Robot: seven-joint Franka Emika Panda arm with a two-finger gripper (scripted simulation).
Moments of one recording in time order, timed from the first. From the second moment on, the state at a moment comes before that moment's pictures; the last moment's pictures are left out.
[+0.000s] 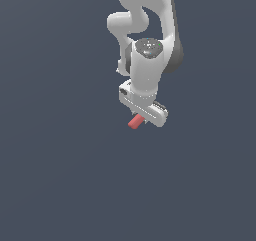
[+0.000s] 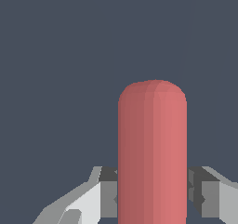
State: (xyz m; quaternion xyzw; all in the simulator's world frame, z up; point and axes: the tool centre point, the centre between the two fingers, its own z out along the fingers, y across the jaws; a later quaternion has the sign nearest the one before) arm -0.016 0.050 0.176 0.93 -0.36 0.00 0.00
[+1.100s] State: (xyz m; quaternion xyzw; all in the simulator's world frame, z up) arm 0.033 0.151 0.281 0.93 -0.36 0.00 0.00
